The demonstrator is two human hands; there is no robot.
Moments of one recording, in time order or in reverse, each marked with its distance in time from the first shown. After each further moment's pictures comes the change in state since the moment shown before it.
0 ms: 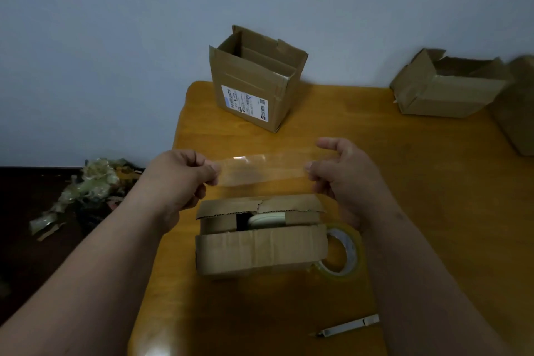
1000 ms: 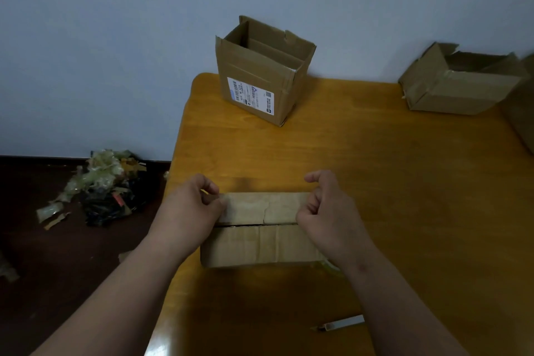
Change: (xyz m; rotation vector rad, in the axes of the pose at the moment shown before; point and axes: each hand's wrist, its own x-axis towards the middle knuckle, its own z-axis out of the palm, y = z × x) left_hand -0.019 -0.050 0.017 0.411 0.088 0.079; right_hand -0.030 0.055 0.021 -0.523 -0.044 -0.283
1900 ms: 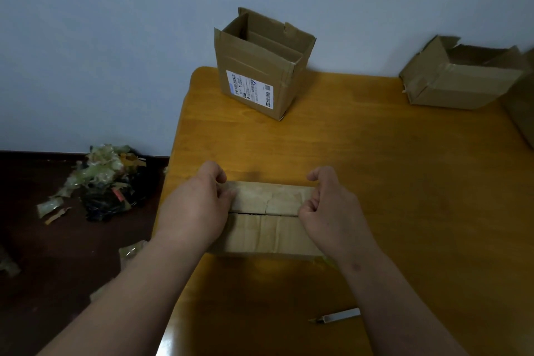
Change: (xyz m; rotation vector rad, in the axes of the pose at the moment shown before) left_hand -0.006 0.012 0.013 0.301 0.102 0.118; right_hand -0.004 0.002 0.001 -0.178 0.040 0.009
